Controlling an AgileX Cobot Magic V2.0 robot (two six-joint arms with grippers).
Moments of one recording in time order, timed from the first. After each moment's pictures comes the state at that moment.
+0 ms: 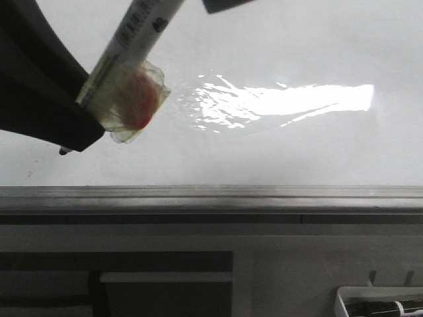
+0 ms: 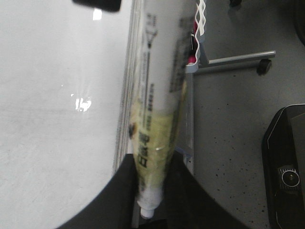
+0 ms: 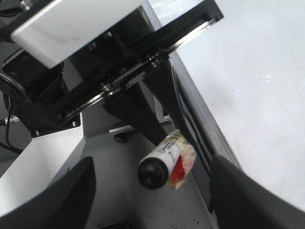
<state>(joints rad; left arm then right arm) -0.76 1.04 -0.73 -0.53 0.61 1.24 0.72 1.07 -0.80 1.06 0.59 -1.20</state>
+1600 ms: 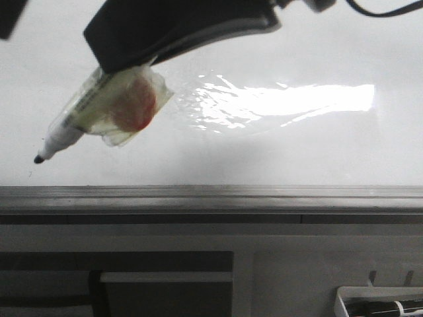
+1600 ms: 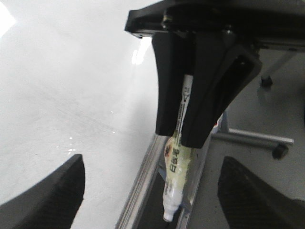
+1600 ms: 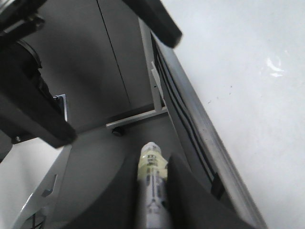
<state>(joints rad) -0.75 0.77 -0.72 -0.51 0.59 0.88 0.76 1.20 -0.84 1.09 0.47 -1.22</state>
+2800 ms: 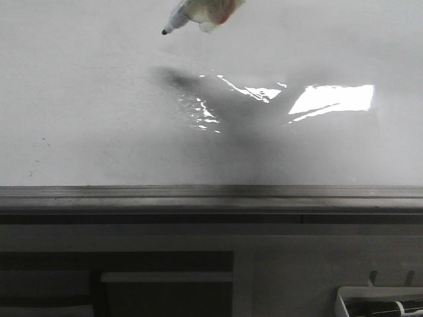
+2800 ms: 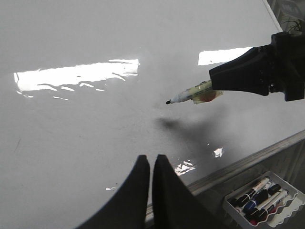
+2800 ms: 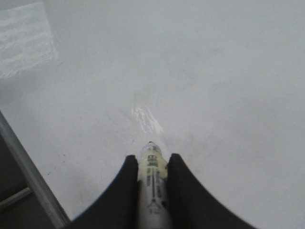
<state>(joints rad) -0.52 0.05 -0.43 -0.24 0.54 0.11 0.76 1.17 -0.79 1.11 -0.08 -1.22</state>
